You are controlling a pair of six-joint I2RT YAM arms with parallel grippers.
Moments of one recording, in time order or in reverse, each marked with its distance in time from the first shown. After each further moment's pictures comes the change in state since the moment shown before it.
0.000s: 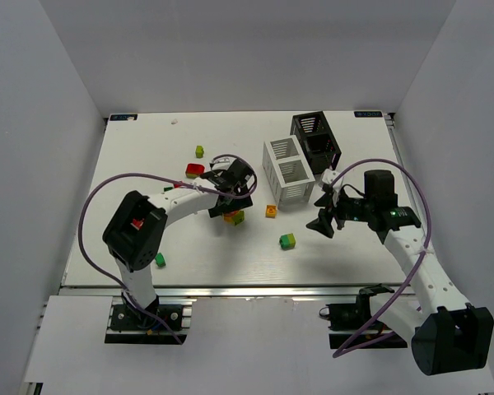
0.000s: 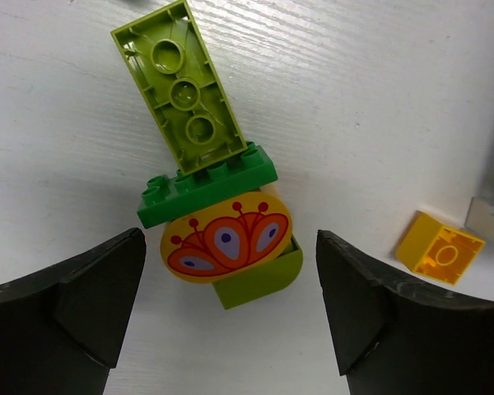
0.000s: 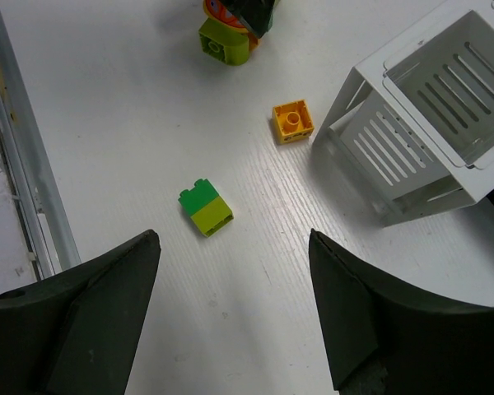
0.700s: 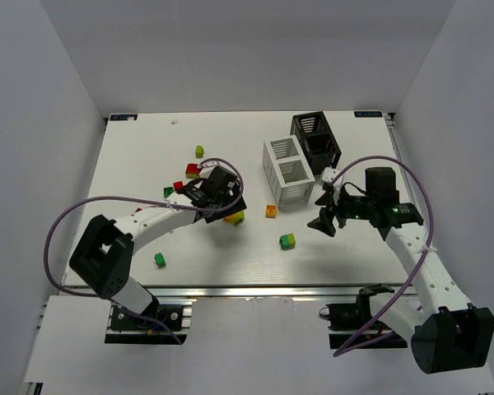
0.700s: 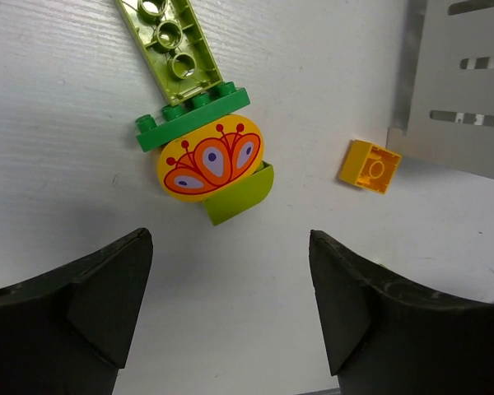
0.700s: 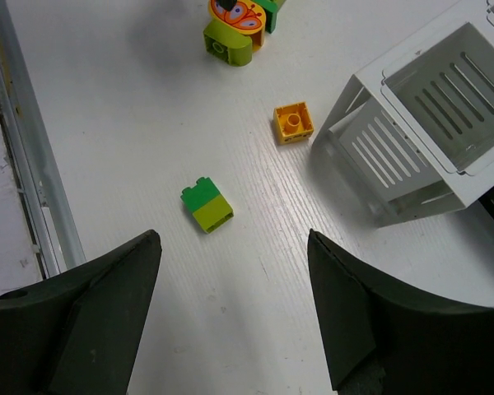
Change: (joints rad) left arm 0.010 -0.300 -0.238 0.140 0.113 -0.022; right arm 0.000 0.013 0.055 -0.082 -0.008 -0.052
